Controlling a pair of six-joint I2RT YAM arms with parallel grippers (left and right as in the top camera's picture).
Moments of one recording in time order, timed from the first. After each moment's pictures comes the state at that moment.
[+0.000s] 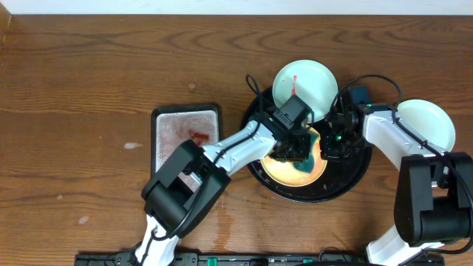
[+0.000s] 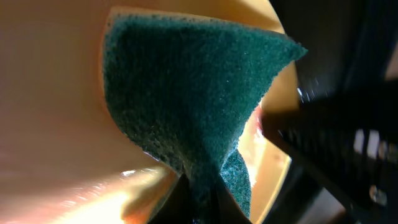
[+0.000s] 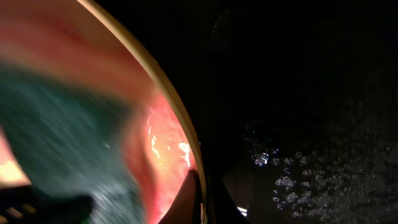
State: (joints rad) left arm -0.80 2.07 1.37 -0.47 0.43 -0.70; right arm 0.10 1.80 1.03 -0.81 -0.25 0.12
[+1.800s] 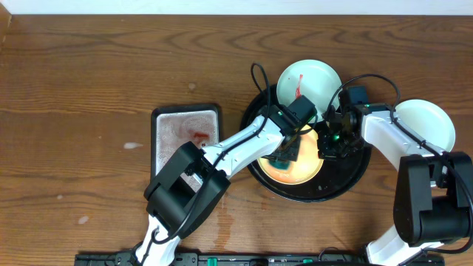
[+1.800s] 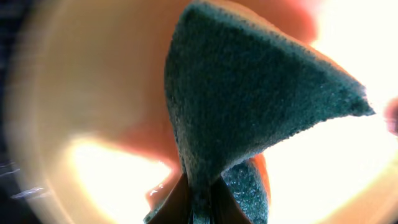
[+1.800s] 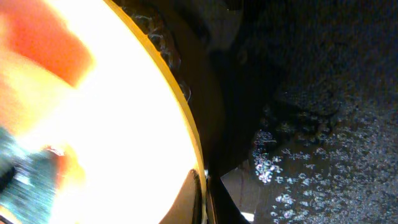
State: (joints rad) left arm -0.81 2.07 1.50 -0.85 0.03 -0.59; right arm 0.11 1.80 1.03 -0.80 -0.27 0.12
